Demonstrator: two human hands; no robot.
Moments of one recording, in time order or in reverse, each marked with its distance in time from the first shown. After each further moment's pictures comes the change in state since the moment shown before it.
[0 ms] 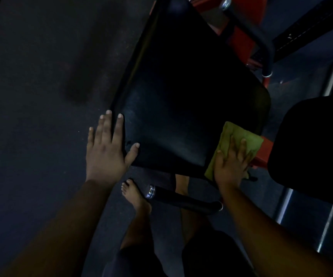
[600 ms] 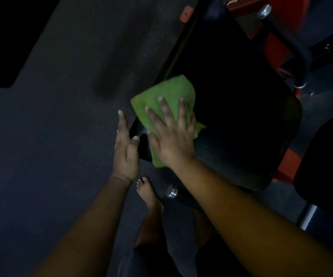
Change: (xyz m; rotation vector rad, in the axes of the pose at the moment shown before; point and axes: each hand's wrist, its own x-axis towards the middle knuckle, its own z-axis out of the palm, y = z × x) left_hand -0.010 -0.014 -0.004 -0.966 0.097 -0.247; right_hand -0.062 -0.231 0.017 -0.206 0.004 -0.914
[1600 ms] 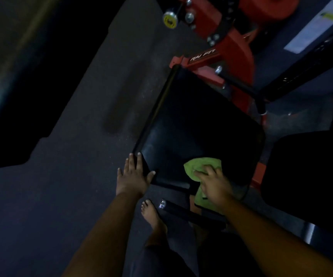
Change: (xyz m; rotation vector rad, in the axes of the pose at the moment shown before) left_hand -0.012 0.088 0.009 1.081 -0.403 -0.262; right_hand -0.112 0.149 -0.051 -0.044 -0.431 0.148
